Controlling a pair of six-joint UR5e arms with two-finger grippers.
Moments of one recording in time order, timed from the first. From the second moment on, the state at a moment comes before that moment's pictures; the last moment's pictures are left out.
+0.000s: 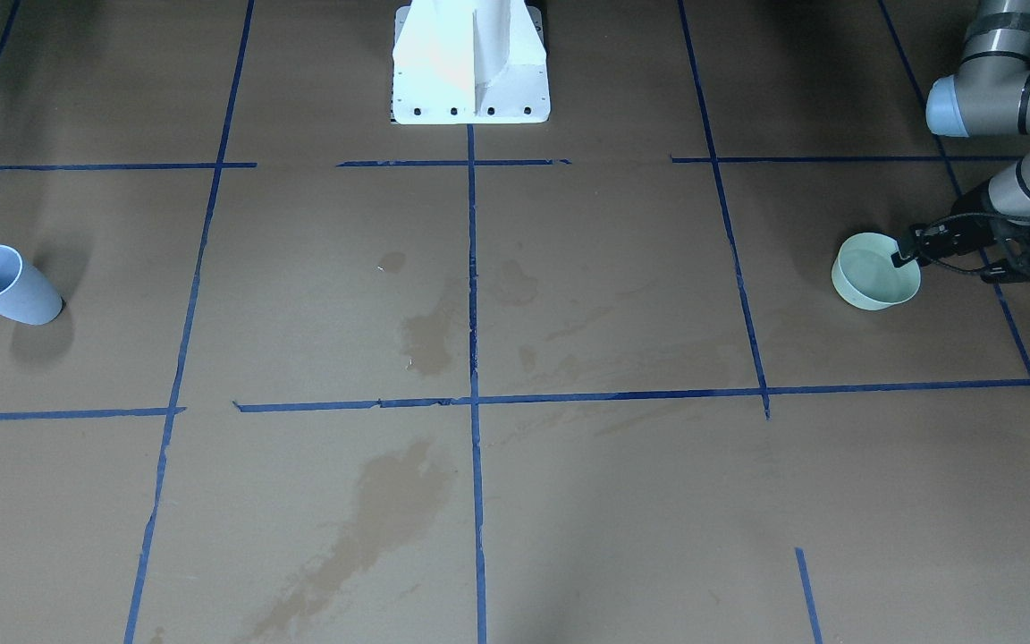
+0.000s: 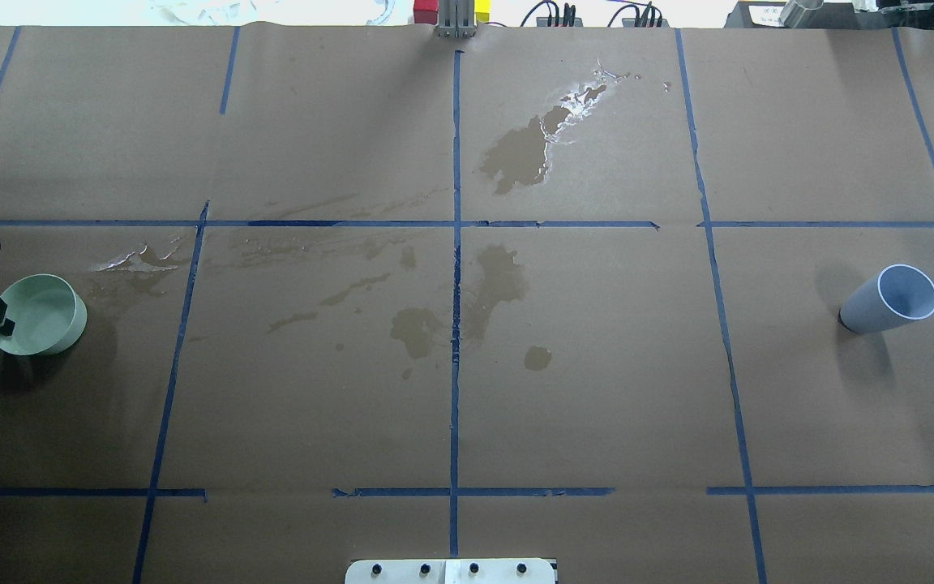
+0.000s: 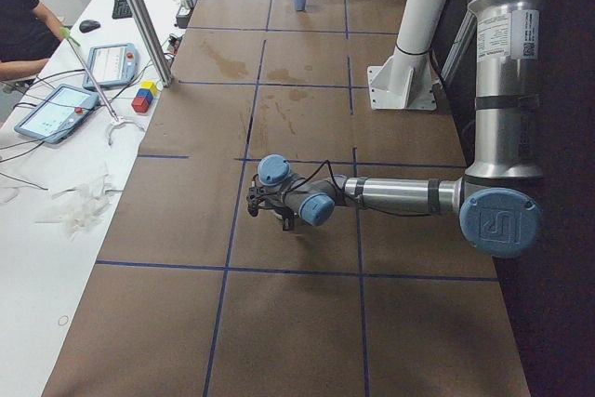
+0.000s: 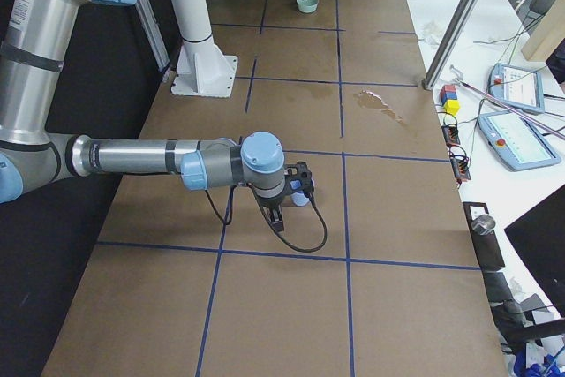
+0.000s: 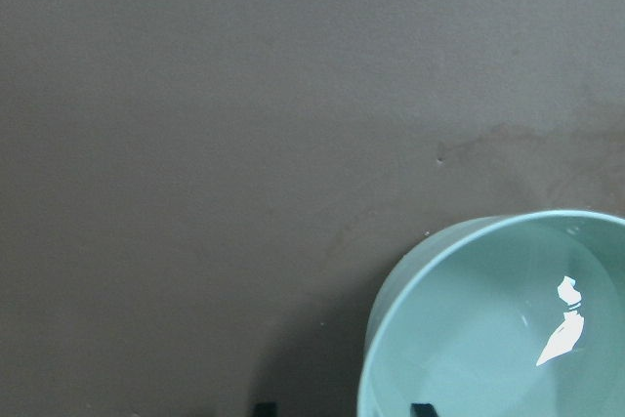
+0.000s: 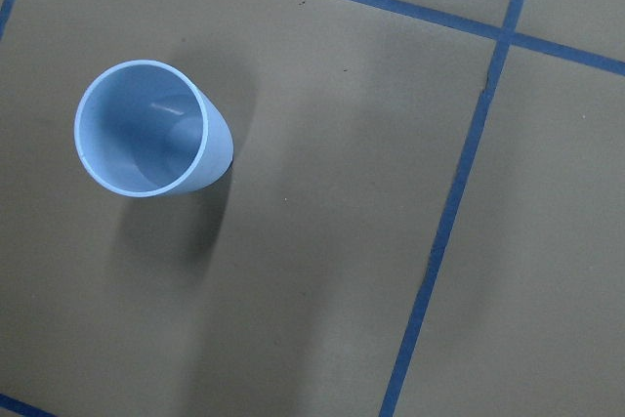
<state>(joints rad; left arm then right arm) -1.04 -1.50 -1.55 -2.12 -2.36 -0.75 1.49 -1.92 1.95 -1.43 2.42 -0.12</state>
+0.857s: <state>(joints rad) -1.02 -1.59 -1.66 -2.11 -2.37 -0.91 1.49 -1.92 1.95 -1.43 2.48 -0.12</state>
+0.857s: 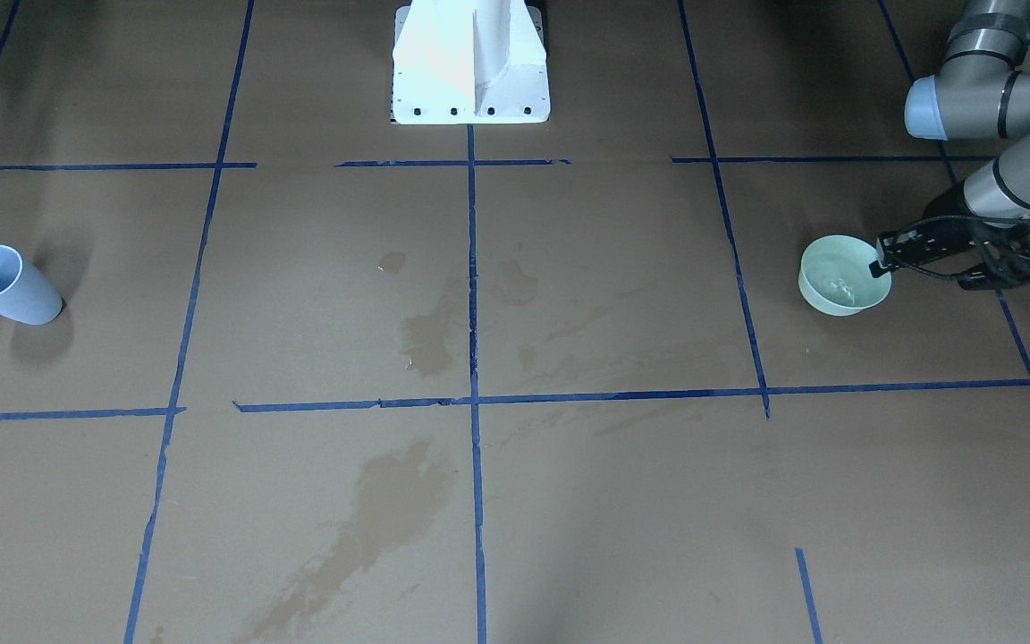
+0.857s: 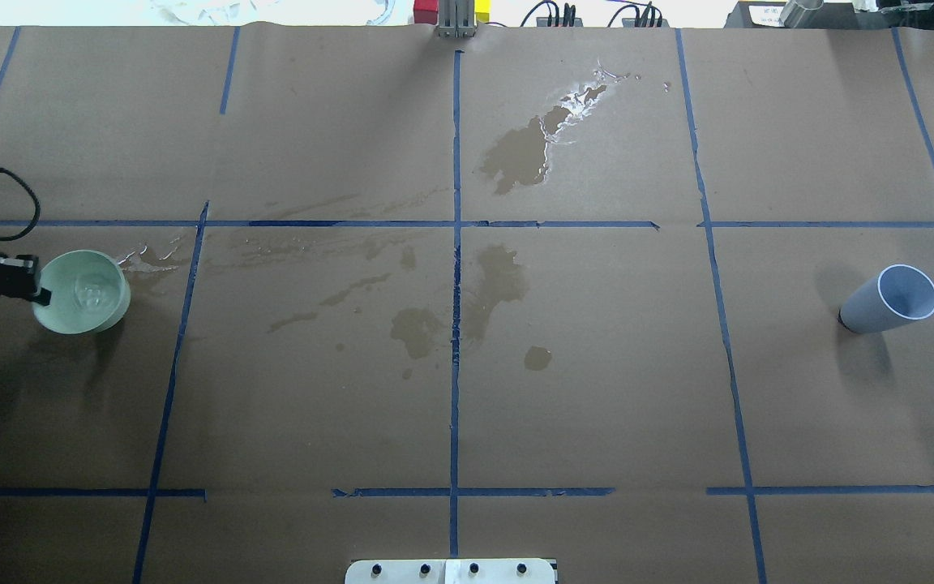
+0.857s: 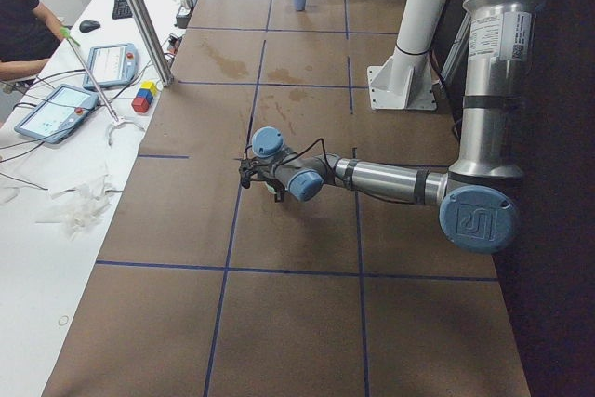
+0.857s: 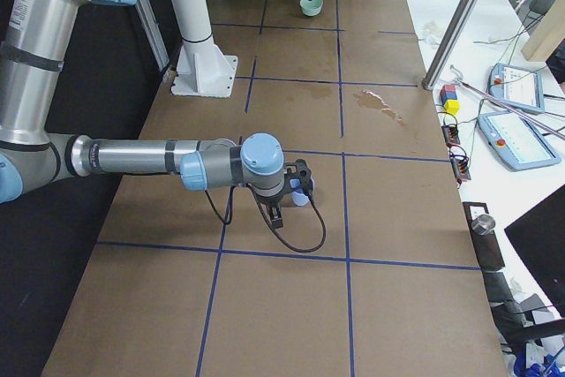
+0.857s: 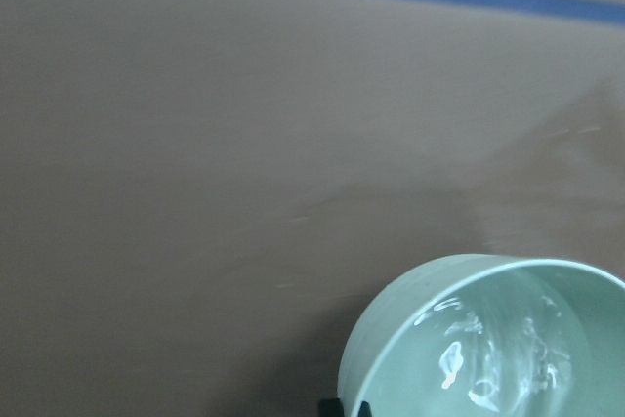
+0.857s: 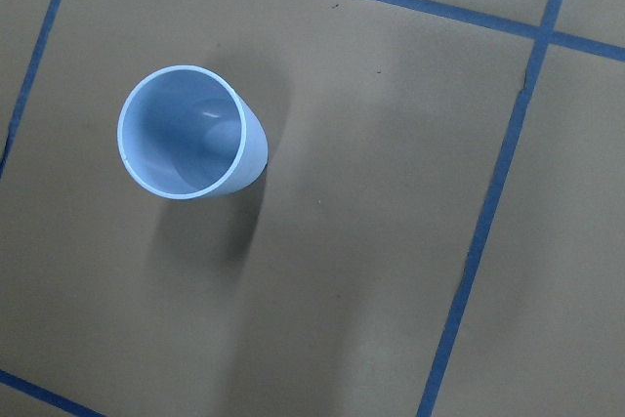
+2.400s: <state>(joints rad) -0.60 -2.23 -1.53 -1.90 -2.13 -1.30 1.49 -1.95 1.95 -1.37 2.47 -0.13</state>
